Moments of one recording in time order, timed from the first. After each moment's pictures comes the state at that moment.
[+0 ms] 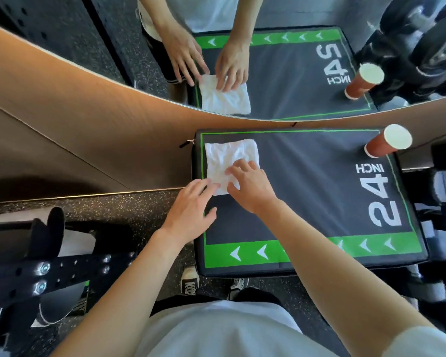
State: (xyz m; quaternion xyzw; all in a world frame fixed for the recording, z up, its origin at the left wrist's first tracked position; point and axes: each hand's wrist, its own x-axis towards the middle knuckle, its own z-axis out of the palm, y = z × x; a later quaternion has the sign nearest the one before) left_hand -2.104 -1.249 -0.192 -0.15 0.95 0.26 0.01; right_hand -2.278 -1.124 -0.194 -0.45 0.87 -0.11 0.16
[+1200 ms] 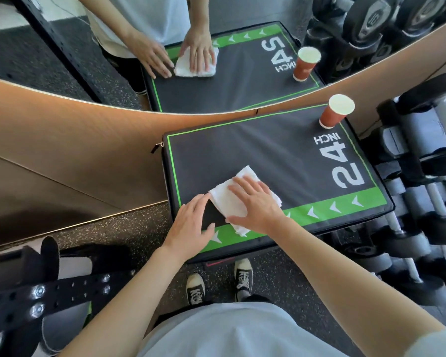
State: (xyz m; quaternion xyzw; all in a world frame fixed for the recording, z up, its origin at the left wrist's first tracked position) left_hand -2.079 -1.170 -0.207 -0.12 0.96 0.27 0.04; right_hand -2.245 -0.987 -0.225 -0.44 0.88 -0.11 0.16
